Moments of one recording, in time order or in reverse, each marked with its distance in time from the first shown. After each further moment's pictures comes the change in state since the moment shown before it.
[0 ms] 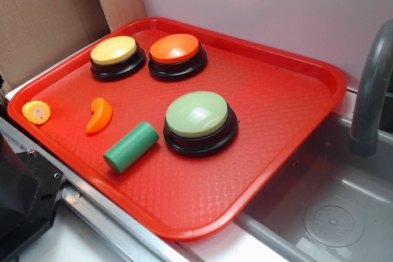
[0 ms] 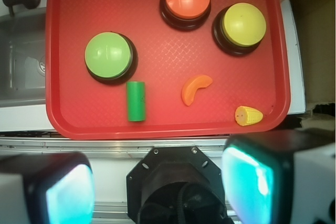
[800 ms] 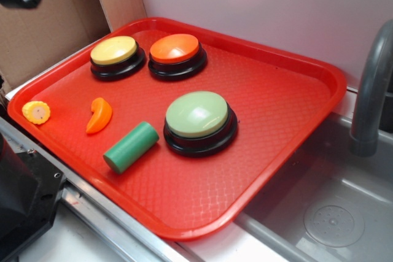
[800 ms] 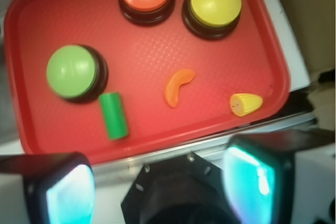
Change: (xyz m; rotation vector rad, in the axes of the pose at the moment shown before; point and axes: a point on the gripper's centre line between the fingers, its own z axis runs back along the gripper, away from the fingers) arm 0.000 0.042 -0.045 0.004 -0.074 0.293
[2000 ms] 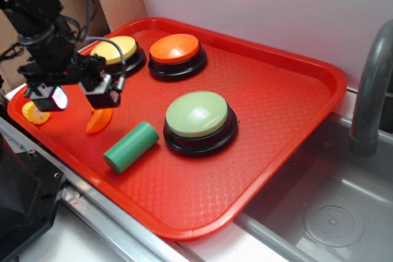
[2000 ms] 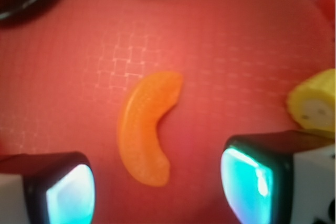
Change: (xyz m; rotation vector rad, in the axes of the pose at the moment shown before) arm 0.022 0.014 -0.157 0.038 -0.035 0.310
